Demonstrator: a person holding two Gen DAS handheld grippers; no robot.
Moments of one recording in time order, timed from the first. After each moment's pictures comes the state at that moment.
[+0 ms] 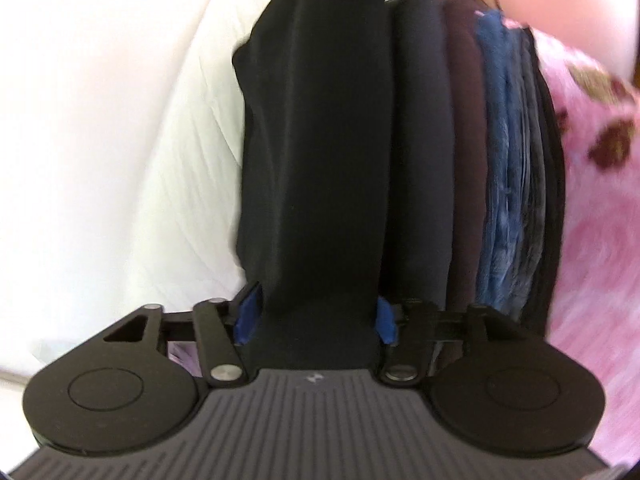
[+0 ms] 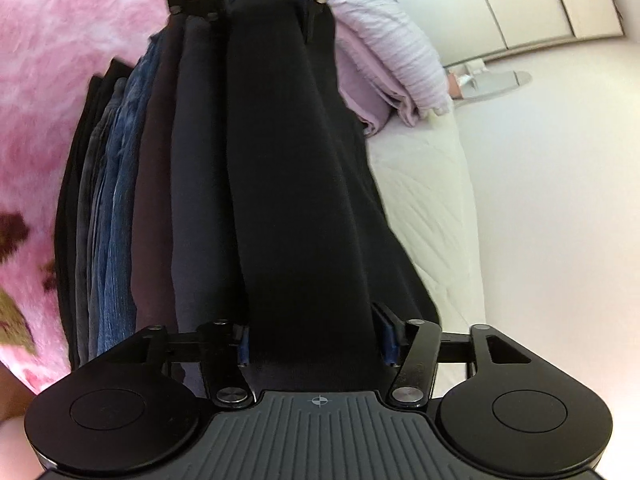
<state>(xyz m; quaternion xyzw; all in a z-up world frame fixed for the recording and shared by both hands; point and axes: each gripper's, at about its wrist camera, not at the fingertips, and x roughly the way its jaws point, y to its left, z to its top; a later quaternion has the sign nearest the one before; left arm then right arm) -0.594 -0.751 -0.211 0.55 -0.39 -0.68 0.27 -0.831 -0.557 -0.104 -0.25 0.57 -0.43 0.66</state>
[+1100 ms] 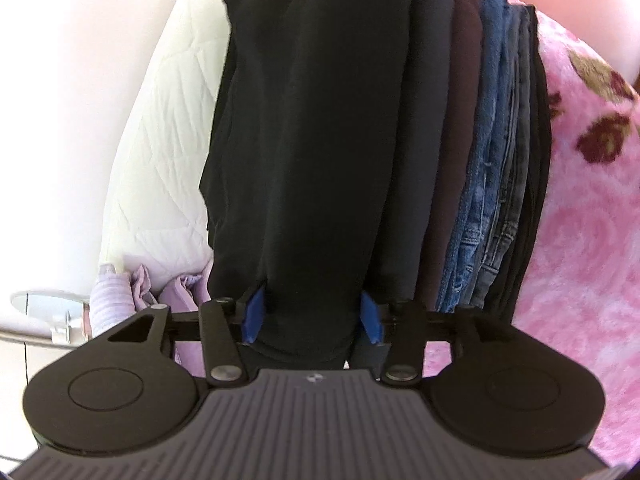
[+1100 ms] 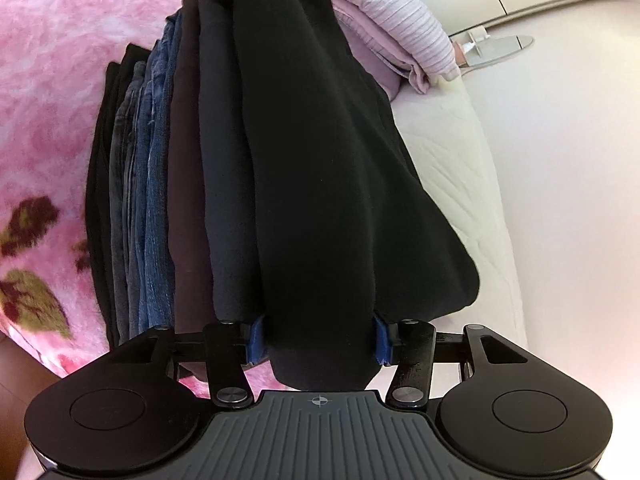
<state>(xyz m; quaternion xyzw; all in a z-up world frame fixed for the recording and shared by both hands) -0.583 -0.761 -0.207 0.61 -0.26 -0.68 0.32 -0.838 -0.549 -0.133 -0.21 0.58 -0.43 0.66</state>
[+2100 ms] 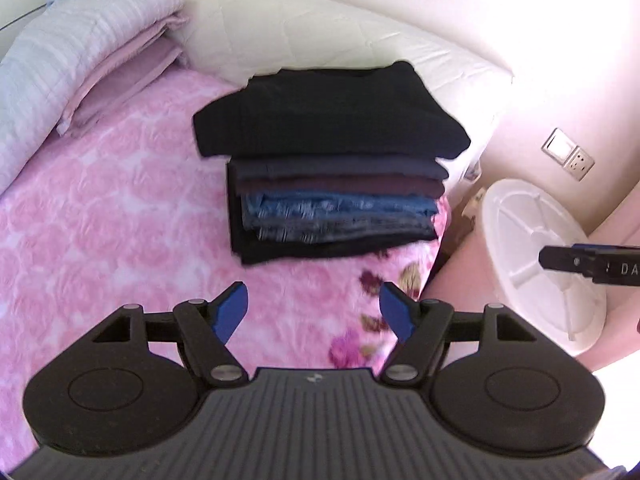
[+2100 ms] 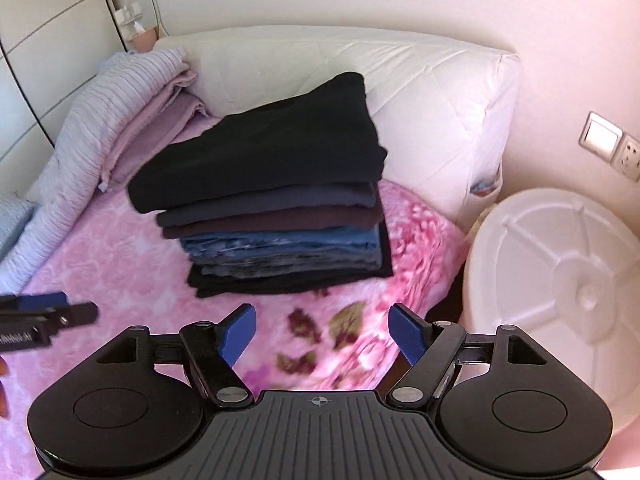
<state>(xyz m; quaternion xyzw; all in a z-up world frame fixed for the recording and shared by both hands) -0.446 -0.589 -0.069 0.33 0.31 -0.75 0.48 -0.790 -0.370 0.017 0.40 0.21 -0.68 0.58</state>
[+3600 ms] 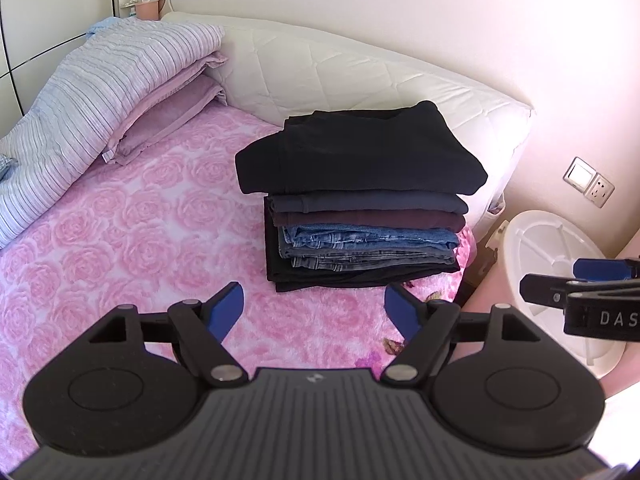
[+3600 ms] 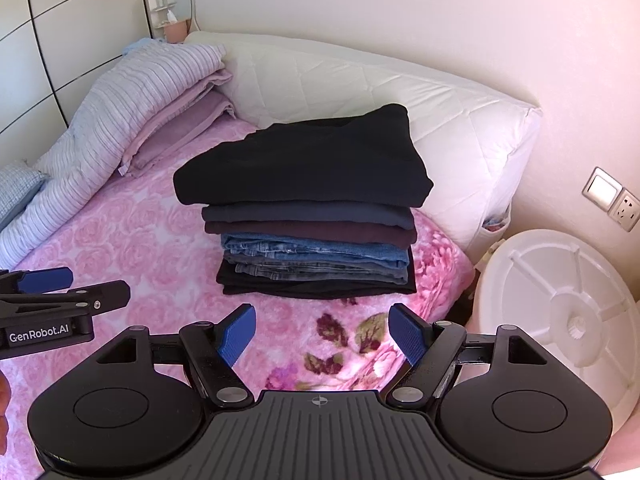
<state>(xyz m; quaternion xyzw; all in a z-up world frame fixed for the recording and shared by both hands) -0.442 -0.564 -0.041 0.31 0.26 -0.74 0.54 -0.710 -0.375 0.042 0.34 0.25 -0.69 0.60</state>
